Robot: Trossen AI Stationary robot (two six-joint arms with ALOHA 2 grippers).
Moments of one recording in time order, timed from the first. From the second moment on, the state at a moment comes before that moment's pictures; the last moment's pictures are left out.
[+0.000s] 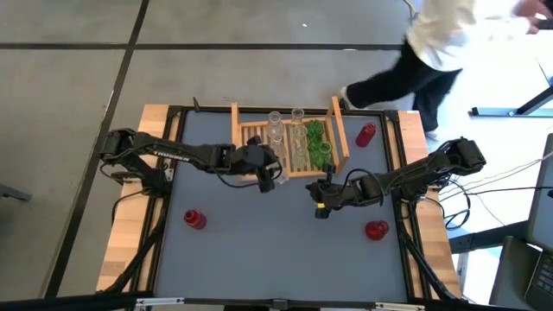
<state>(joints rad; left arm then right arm) 0.04 1.55 1.04 -0.12 -0.33 -0.09 0.27 1.44 0.75 -0.13 0.52 0.05</state>
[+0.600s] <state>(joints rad) 0.19 1.64 1.04 -0.10 -0.29 -0.09 0.27 1.44 0.75 -0.13 0.51 0.05</state>
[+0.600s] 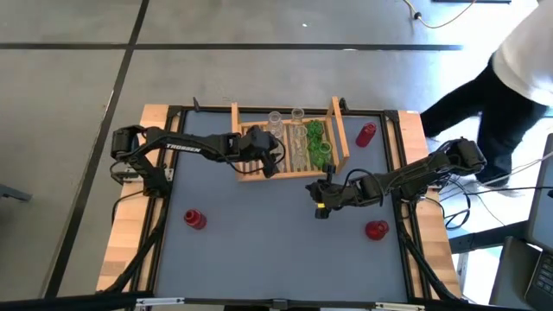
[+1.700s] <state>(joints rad) 0.20 1.68 1.05 -0.05 -0.22 -0.04 0.27 1.44 0.75 -0.13 0.51 0.05</state>
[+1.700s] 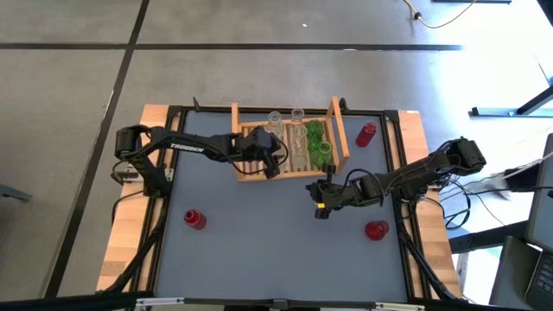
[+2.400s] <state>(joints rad) 0.19 1.68 1.04 -0.06 -0.19 -0.02 0.27 1.44 0.75 -0.13 0.51 0.05</state>
